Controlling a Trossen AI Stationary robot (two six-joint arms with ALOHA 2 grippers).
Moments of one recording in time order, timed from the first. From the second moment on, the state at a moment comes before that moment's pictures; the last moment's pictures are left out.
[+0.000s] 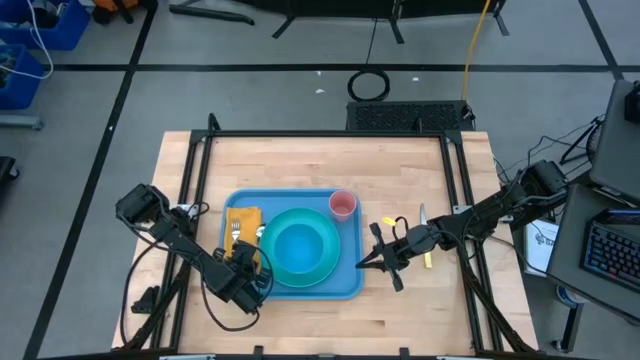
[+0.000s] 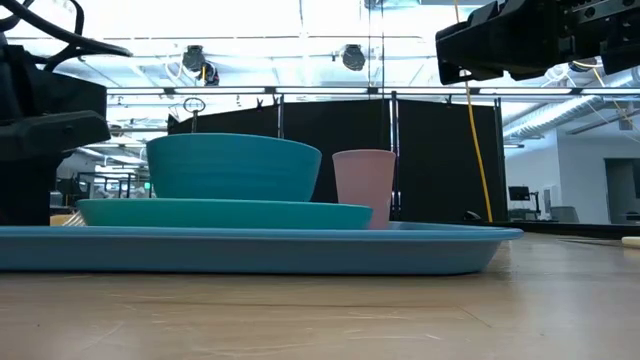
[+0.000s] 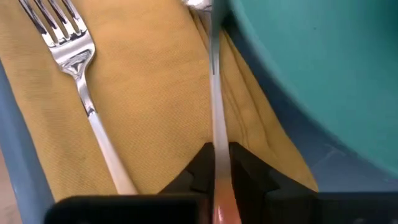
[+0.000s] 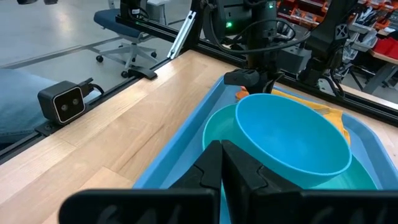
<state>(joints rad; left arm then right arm) -0.70 1.76 0.94 -0.96 -0.35 -1.91 0.38 1.35 0.46 0.63 0.05 -0.20</state>
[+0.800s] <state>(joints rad) -0.70 1.77 0.99 -0.99 -0.36 -1.89 0.38 1.35 0.46 0.63 0.05 -0.20</state>
